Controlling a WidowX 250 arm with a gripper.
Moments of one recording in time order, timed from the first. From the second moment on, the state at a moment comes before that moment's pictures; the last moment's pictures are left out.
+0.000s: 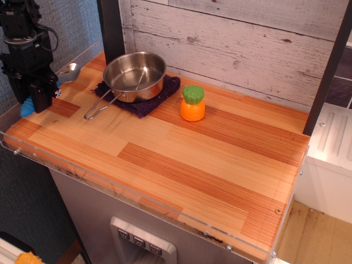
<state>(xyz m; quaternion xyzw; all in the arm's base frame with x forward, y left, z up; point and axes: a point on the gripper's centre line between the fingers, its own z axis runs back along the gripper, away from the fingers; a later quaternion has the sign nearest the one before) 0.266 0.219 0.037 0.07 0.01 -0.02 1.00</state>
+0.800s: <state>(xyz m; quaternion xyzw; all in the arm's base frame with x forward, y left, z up) 0.270 0.202 0.020 0.06 0.03 -0.07 1.00</state>
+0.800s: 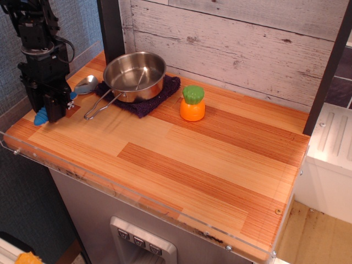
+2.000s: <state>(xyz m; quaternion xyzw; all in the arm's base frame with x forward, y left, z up) 0.270 0.095 0.124 0.02 -0.06 0.00 1.00</state>
